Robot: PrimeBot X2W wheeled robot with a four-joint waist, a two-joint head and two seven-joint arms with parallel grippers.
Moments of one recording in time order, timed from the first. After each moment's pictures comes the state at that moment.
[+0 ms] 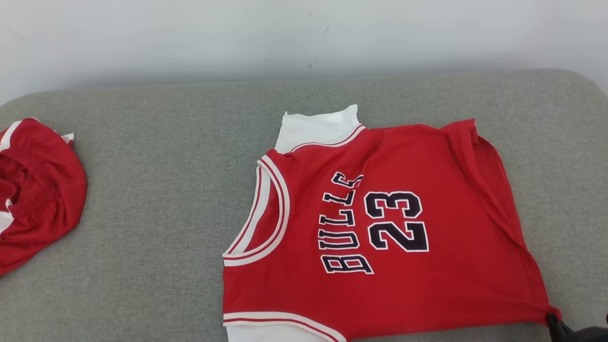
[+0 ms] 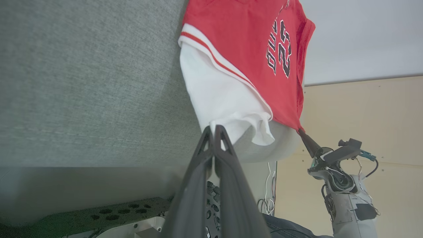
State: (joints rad) left arm 0.18 0.63 -0.56 -0.20 -1.49 0.00 0.10; right arm 0.08 -0.05 -0.48 0.06 0.29 0.13 0.46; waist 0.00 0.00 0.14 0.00
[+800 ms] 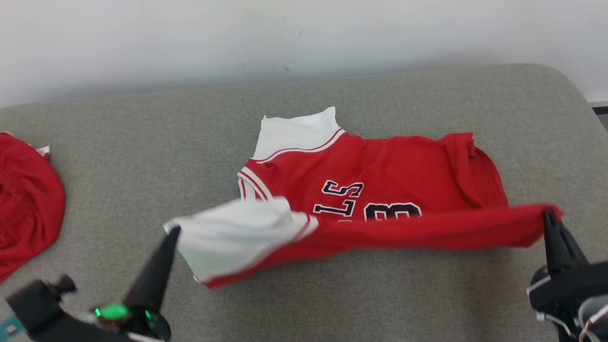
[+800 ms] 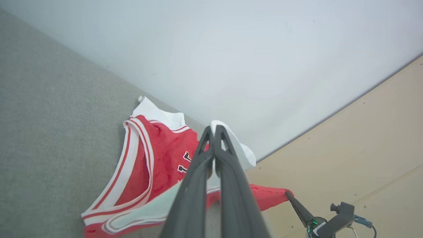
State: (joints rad) left arm -0.04 0.53 -0.40 -0.26 -1.34 -0.11 -0.17; right arm -0.02 -0.05 -0.37 -0.15 0.39 0.13 0.33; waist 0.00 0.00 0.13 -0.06
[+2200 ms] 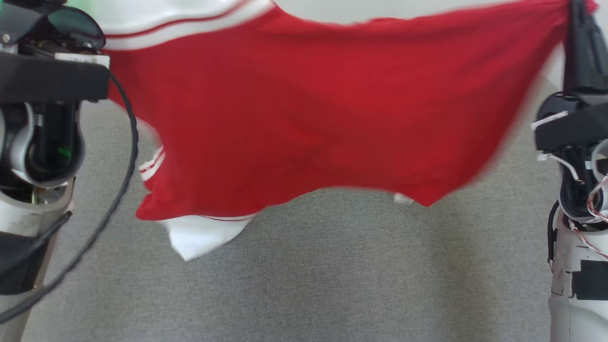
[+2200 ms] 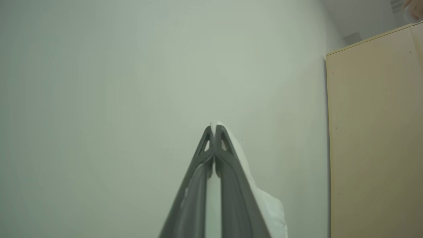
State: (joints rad) left arm -0.98 0.46 -0.35 -0.03 -0.98 -0.02 -0.19; right arm -0.62 -0.16 -0.19 -0.08 0.37 0.13 0.23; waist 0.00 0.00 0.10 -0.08
